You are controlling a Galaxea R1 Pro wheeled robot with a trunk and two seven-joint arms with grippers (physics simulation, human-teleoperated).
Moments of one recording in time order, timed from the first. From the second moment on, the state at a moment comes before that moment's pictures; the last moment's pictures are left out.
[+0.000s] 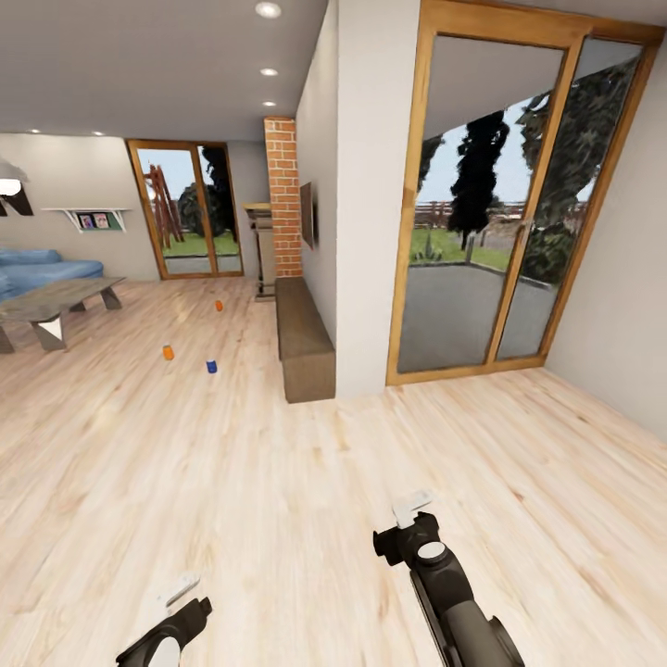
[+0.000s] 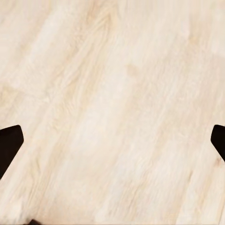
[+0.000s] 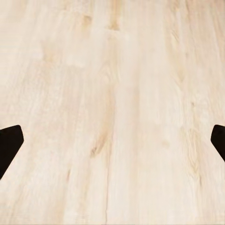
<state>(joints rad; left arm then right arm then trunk) -0.12 0.01 0.01 -1.08 0.63 0.34 0.50 -0.25 0.15 0.17 -1.32 0.37 0.69 0.06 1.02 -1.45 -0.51</state>
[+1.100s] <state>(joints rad) -0.12 0.01 0.01 -1.08 0.63 0.34 0.50 -0.24 0.15 0.24 -1.32 0.37 0.69 0.06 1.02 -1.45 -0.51</state>
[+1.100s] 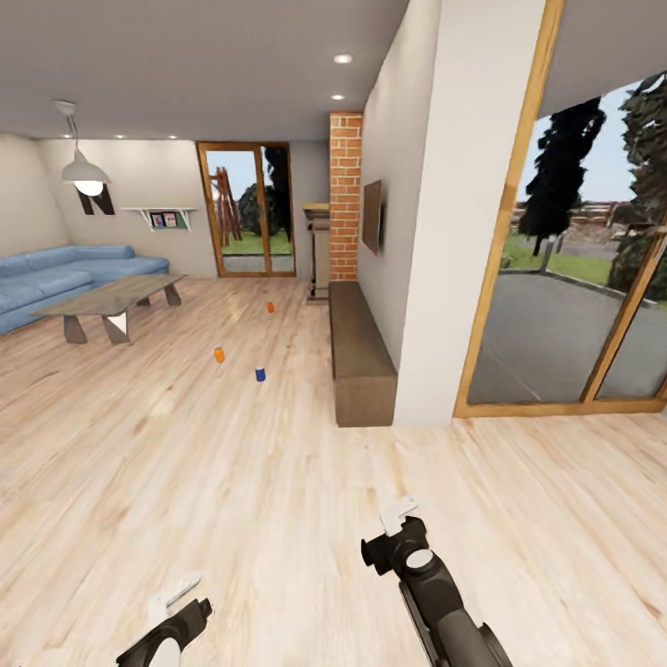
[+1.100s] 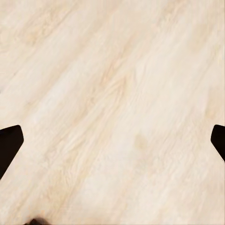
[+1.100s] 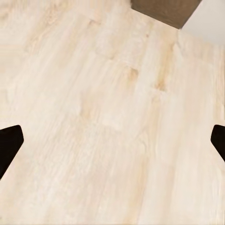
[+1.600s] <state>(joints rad) -0.12 0.01 0.01 -1.08 0.62 0.34 0.50 -0.24 0.15 0.25 -1.32 0.38 0.68 0.07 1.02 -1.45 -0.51</state>
